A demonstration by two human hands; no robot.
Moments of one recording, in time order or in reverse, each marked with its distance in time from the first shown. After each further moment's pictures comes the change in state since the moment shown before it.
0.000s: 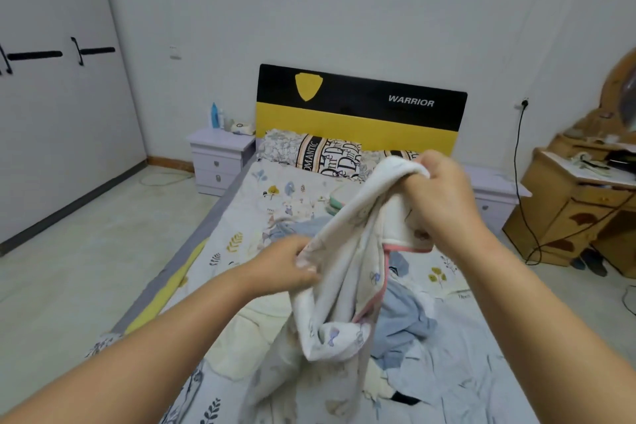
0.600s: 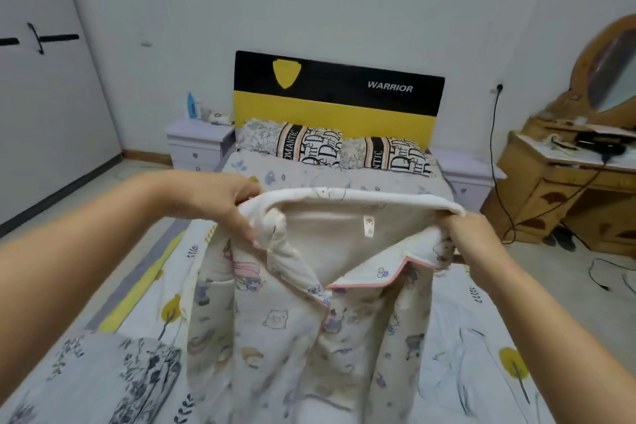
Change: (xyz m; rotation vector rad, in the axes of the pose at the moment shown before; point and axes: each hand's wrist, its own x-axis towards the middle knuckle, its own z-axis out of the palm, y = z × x) left_hand 0.011 0.036 -0.074 0.060 -0.366 -0.085; right_hand -0.009 0.119 -0.060 0.052 -0.012 0.565
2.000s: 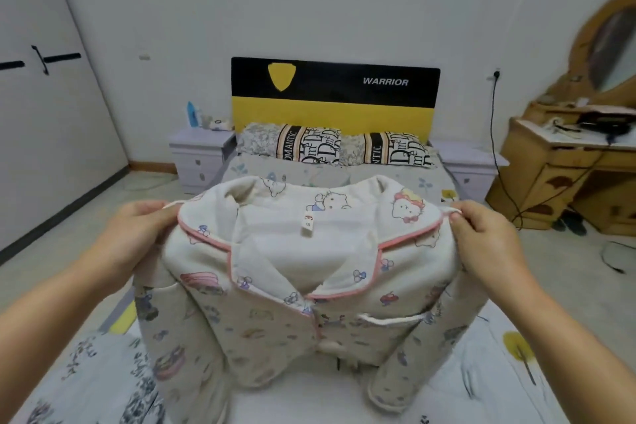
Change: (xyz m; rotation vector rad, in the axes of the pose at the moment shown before) left_hand -0.055 -0.027 0.061 -0.561 0.941 -0.122; right_hand -0.043 0.033 -0.036 -0.157 0.105 -0.489
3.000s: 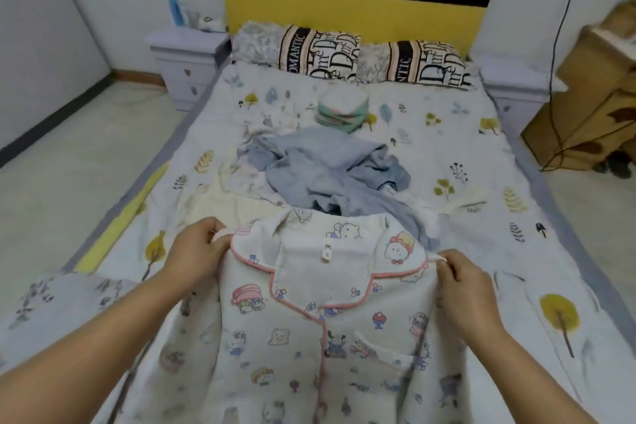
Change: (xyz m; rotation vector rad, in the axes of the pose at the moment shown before) left_hand 0.091 -0.228 0.122 0.548 -0.092 -0.043; right_hand -0.002 0.202 0.171 -0.096 -0.220 0.280
